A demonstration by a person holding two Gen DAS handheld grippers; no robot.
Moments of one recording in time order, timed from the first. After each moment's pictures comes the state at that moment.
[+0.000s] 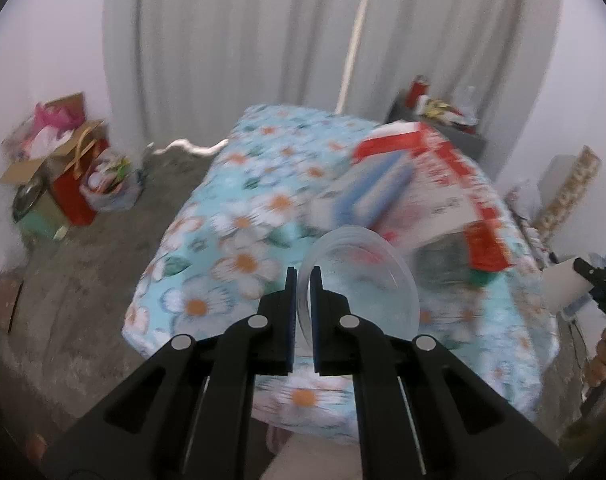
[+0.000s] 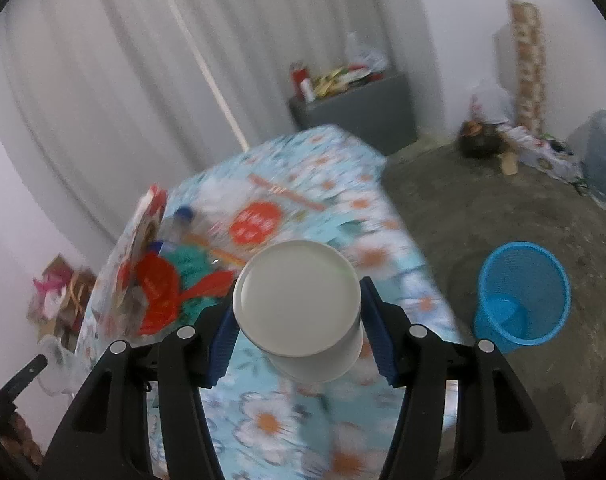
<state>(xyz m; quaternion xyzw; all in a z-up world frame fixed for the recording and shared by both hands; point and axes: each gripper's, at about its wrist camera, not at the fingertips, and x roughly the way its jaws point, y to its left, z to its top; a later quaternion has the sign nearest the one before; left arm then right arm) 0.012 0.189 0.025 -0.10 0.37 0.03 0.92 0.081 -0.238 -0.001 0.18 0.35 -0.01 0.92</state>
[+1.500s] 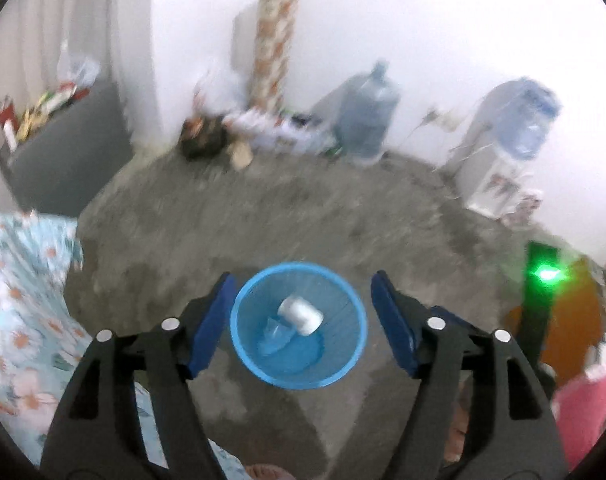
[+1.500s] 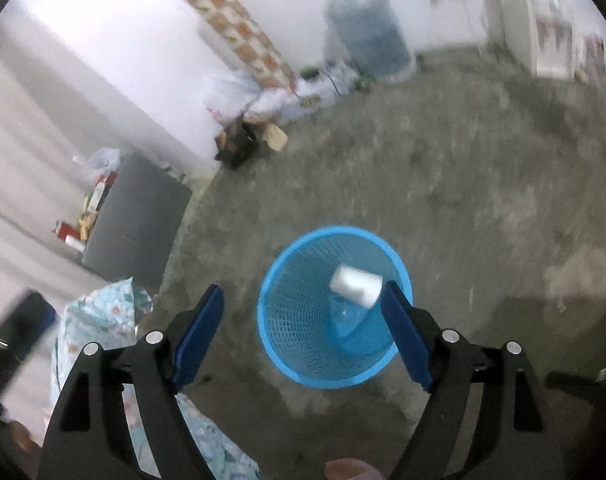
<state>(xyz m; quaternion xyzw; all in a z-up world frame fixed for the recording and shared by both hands) 0.187 -0.432 -0.021 0.13 0.38 -0.48 0.78 0.044 -0.573 -0.142 0.42 0.29 -0.34 0.79</state>
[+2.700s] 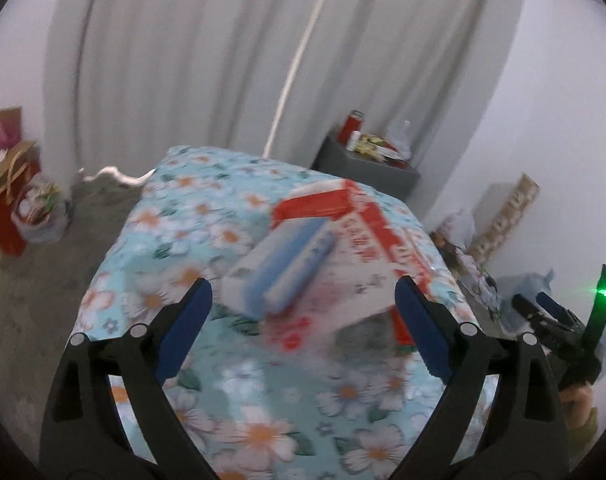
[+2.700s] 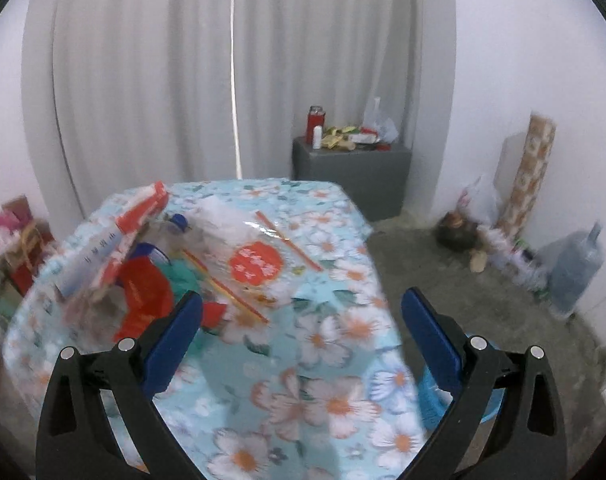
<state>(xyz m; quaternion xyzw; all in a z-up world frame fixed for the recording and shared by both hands) 0.069 0.194 0.050 -0.16 0.31 -0.08 0.94 0.100 -0.179 0.033 0.02 0.29 -0.02 0.96</state>
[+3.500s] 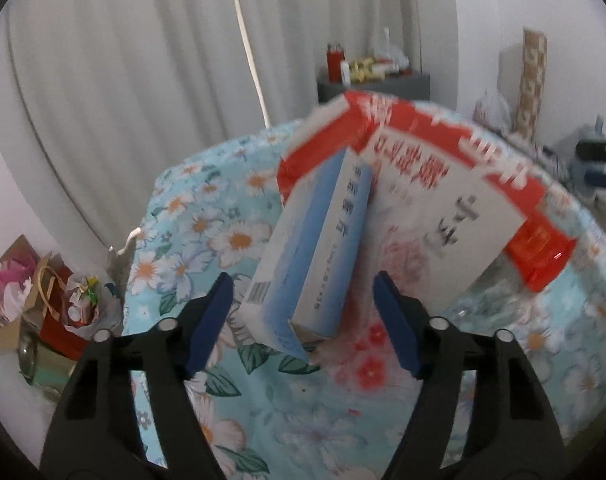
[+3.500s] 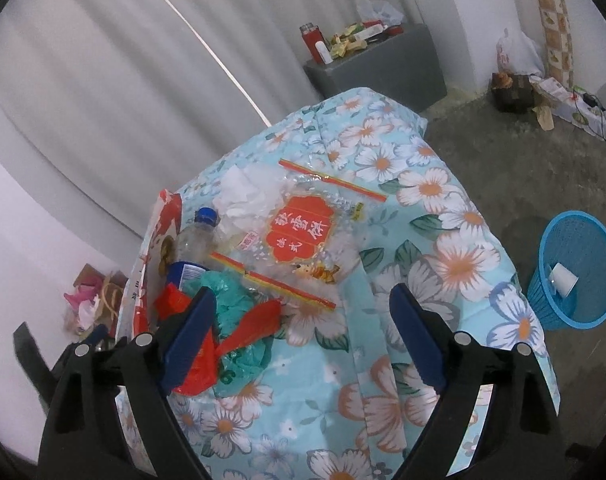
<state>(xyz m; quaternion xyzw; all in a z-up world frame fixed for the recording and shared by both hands) 0.142 0.140 -0.023 0.12 0.36 -0.07 0.92 0.172 -0.203 -0.024 0.25 0.41 0.05 0.88</state>
